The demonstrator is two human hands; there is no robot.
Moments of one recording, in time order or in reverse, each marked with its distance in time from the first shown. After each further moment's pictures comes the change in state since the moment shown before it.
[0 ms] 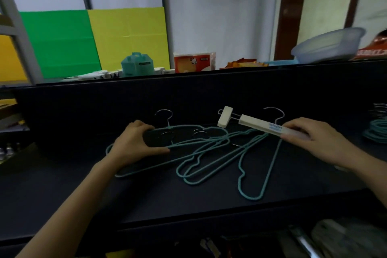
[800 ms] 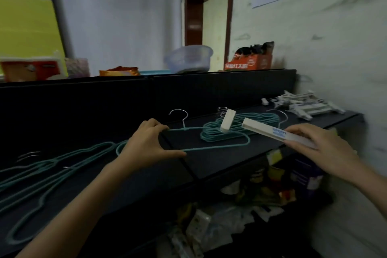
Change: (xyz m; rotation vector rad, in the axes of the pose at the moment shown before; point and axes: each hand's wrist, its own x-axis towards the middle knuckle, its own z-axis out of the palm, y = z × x) left_hand 0.040 0.378 0.156 -0.148 -0.082 0.440; right_hand -0.183 0.228 -0.209 -0.235 0.253 0.300
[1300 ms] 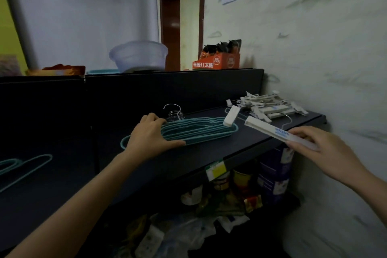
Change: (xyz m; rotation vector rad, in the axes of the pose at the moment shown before) left_hand 0.122 0.117 0.114 0.079 0.037 -0.026; right_hand 0.020 0.172 -0.047 0.051 0.078 0.122
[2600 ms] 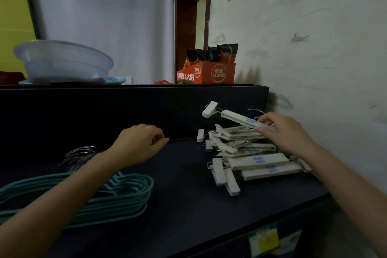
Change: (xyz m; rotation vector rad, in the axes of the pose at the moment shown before) left_hand 0.241 0.129 0.138 0.243 -0.062 -0.018; right_hand 0.355 0.214 0.051 0.032 -0.126 -0.185
